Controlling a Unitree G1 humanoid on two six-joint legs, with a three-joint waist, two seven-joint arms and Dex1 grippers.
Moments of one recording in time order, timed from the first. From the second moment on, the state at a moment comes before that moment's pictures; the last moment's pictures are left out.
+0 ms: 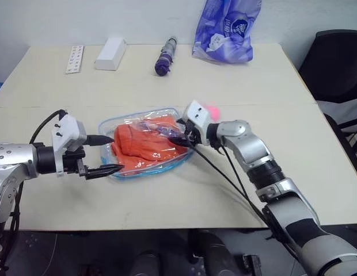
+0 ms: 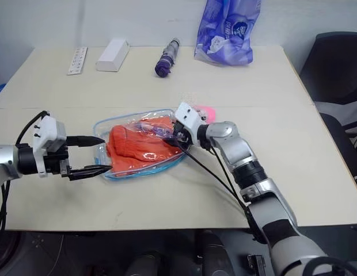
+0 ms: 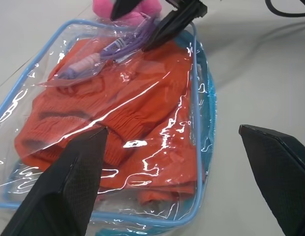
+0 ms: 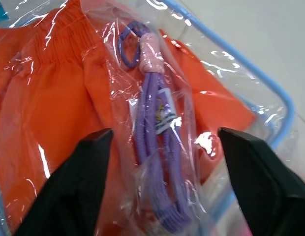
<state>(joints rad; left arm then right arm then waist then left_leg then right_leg) -0.22 1.02 0.27 -0.27 -0.57 0.58 -1.02 -0.92 -0.27 0.31 0.46 0.08 0.31 0.83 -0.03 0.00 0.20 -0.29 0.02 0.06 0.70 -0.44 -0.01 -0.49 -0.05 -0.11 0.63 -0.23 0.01</state>
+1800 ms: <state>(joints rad) -0.60 0.77 -0.01 -0.13 -0.43 0.47 -1.07 -0.87 -0.40 0.01 0.38 0.21 0.60 0.61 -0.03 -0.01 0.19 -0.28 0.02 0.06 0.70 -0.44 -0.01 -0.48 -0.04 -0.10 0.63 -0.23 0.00</state>
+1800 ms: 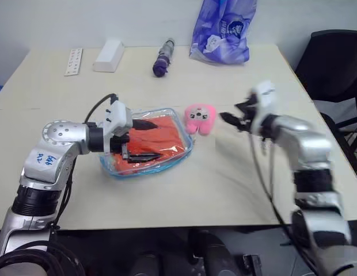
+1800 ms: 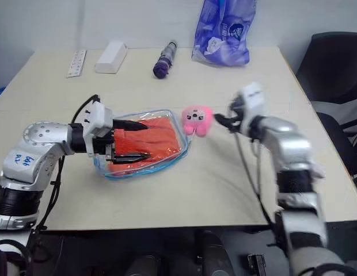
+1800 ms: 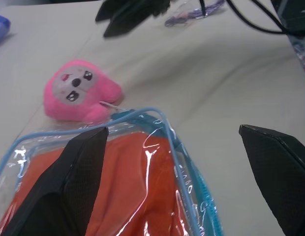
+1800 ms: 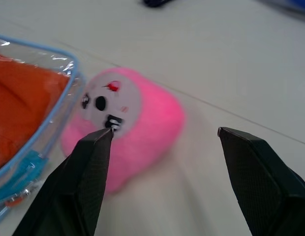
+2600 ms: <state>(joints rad) -0.60 0.75 -0.02 -0.13 -0.42 0.46 -1.05 -0.46 -0.52 -0.09 -0.19 0.36 0.63 0.76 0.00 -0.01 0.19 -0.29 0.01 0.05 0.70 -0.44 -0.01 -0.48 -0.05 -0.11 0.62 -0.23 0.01</state>
